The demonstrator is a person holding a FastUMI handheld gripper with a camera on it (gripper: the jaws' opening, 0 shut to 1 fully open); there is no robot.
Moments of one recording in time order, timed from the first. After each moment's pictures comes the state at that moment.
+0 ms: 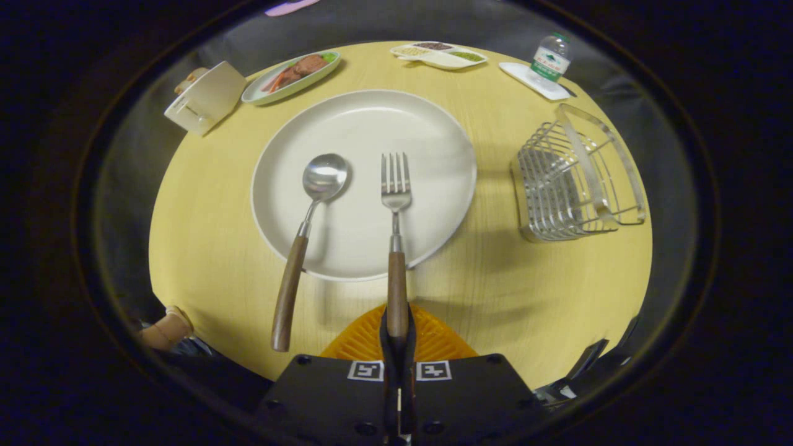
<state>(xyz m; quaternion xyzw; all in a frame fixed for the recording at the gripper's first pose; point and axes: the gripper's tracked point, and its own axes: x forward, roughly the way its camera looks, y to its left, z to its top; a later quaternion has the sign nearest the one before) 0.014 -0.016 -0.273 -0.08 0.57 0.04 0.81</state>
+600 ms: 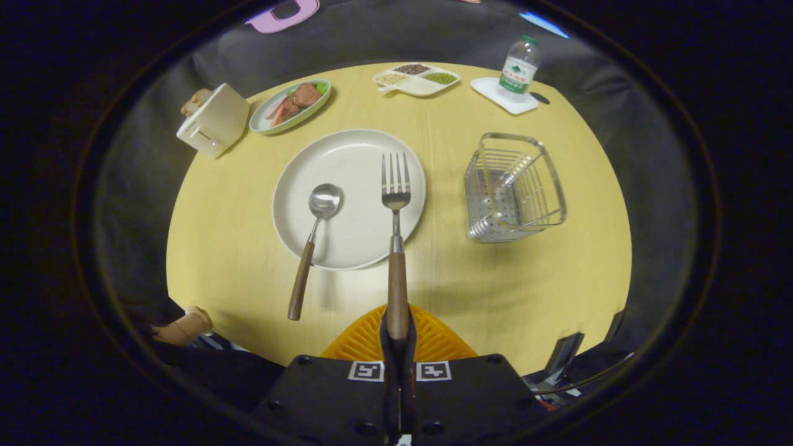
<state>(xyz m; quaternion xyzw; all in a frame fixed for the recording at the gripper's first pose) 0.002 -0.051 -0.186 -0.07 0.56 0.04 0.83</state>
